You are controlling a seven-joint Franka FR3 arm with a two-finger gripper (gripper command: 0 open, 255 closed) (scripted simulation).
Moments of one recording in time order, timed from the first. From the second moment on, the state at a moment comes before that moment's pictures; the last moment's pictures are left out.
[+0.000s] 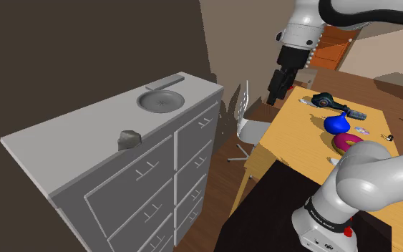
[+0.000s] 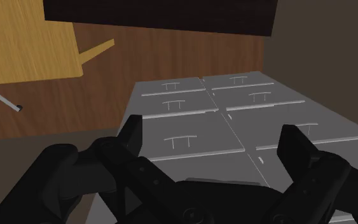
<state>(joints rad) -0.02 -0.80 0.00 -2.35 0.12 1.52 -0.04</state>
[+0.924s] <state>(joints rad) 0.00 -0.66 0.32 -2.29 0.25 1.73 0.34</state>
